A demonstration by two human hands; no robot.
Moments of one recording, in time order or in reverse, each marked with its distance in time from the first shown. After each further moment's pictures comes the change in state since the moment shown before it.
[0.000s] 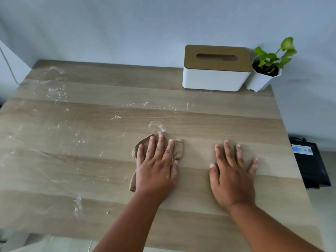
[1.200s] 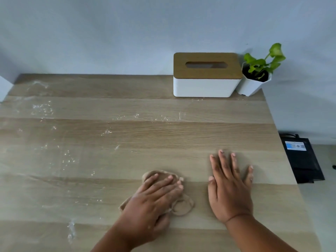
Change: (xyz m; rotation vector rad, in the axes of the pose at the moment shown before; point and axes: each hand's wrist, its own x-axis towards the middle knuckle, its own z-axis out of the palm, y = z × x) left_hand -0.026 -0.039 -0.014 -0.252 -0.061 0.669; right_hand 0.000 0.002 -0.001 0.024 0.010 -0.010
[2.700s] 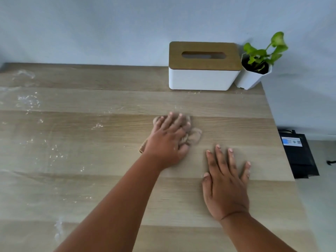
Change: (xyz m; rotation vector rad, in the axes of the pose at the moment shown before) left_hand 0.158 -0.035 -0.010 0.189 -0.049 -0.248; right_hand 0.001 -0.002 -0.001 -0.003 -0.007 0.005
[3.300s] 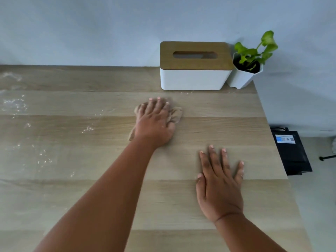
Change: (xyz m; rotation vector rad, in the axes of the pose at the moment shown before) left_hand 0.049 -0.023 -0.009 0.016 0.034 -0.279; right_hand 0.001 0.002 0.004 0.008 0.029 -0.009
